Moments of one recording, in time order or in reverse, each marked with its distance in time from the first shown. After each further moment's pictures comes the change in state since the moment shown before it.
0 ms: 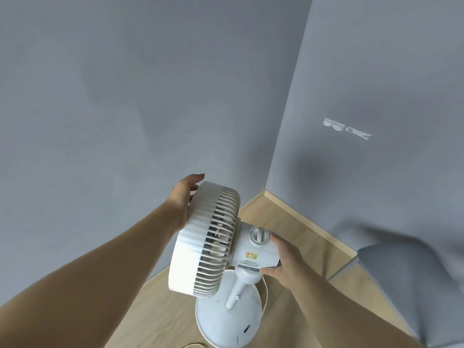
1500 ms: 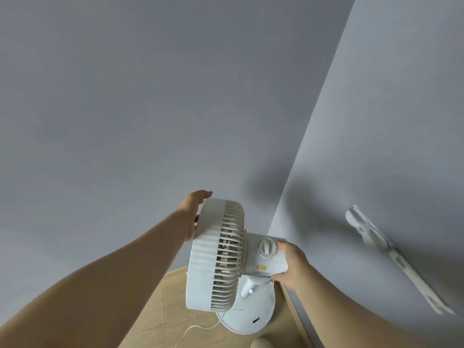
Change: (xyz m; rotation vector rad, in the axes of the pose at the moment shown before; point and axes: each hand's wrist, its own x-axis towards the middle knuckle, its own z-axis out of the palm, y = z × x) left_hand 0.413 0.136 0.389 -0.277 0.364 -0.220; right_hand 0.569 0.090 -0.327 0.752 -0.365 0.382
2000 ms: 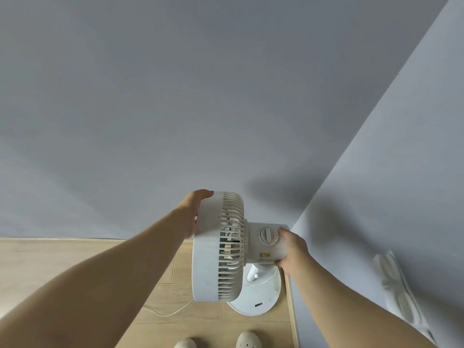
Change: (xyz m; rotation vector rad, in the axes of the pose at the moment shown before) left_hand 0.032 -0.011 0.028 -0.154 0.265 -0.073; right_hand 0.082 -0.054 0.004 -0.047 -0.090 0.065
